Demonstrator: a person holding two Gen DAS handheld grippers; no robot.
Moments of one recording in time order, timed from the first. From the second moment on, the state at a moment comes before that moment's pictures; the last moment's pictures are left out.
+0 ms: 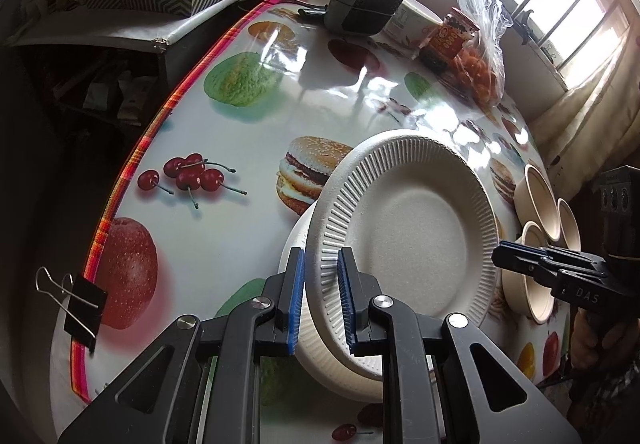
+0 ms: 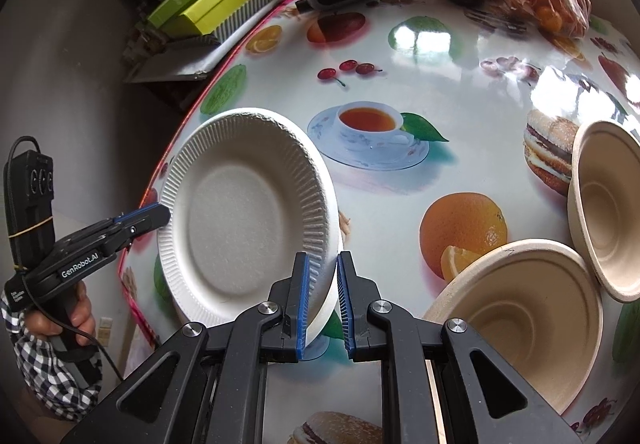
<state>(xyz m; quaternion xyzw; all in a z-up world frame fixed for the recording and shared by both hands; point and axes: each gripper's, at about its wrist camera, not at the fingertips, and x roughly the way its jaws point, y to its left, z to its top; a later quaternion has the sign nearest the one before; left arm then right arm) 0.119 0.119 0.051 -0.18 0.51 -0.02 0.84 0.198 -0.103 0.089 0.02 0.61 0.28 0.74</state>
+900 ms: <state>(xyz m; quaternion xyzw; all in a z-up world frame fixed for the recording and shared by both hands) 0.104 0.119 0.037 -0.18 0.52 -0.01 0.84 0.184 -0.097 0.079 0.01 0.61 0.28 0.74</state>
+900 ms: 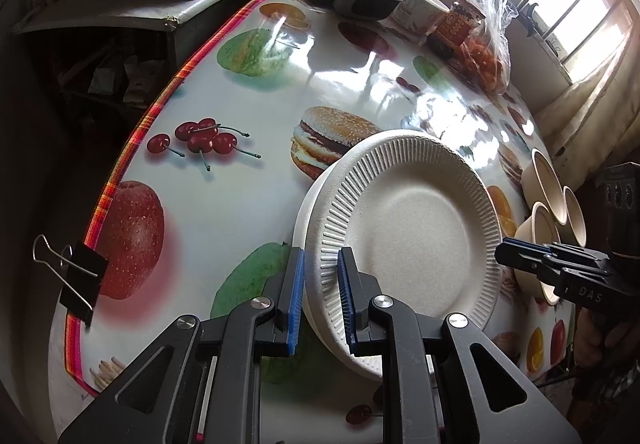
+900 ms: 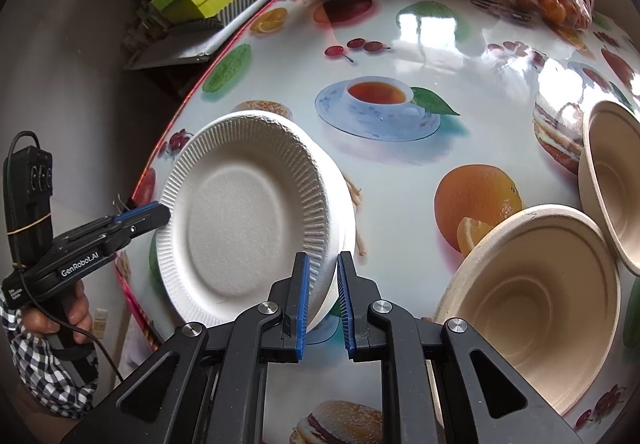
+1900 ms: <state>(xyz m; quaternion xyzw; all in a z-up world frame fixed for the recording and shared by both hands) 0.107 0.112 0.033 -0.17 0.52 -0.01 0.84 0.186 -0.095 0.074 0.00 0.61 0.28 0.74</state>
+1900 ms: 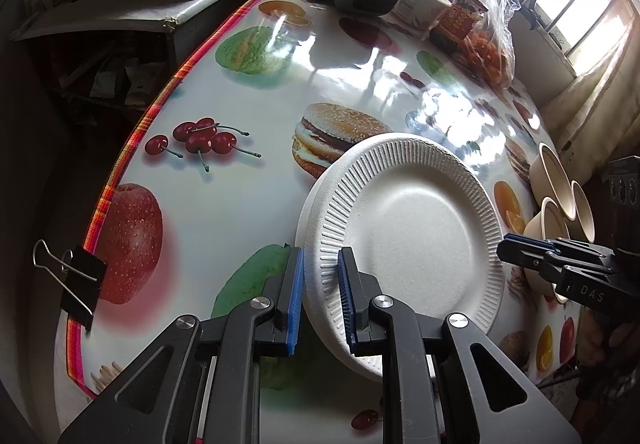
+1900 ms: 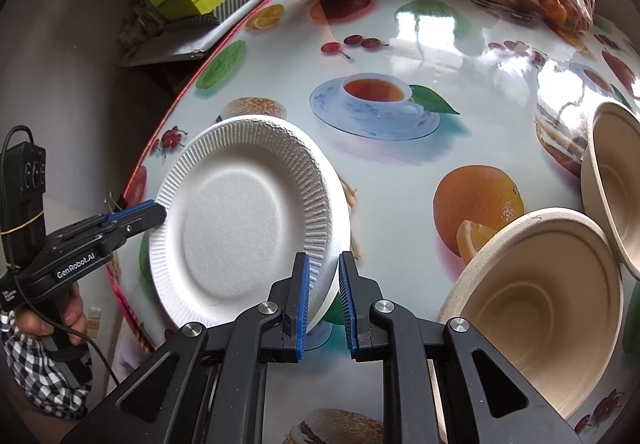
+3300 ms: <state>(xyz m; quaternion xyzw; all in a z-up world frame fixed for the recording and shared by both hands) 0.105 0.066 0.075 -0.06 0.45 -0.01 0.89 0.158 -0.124 0.113 -0.02 0.51 0.24 0.83</state>
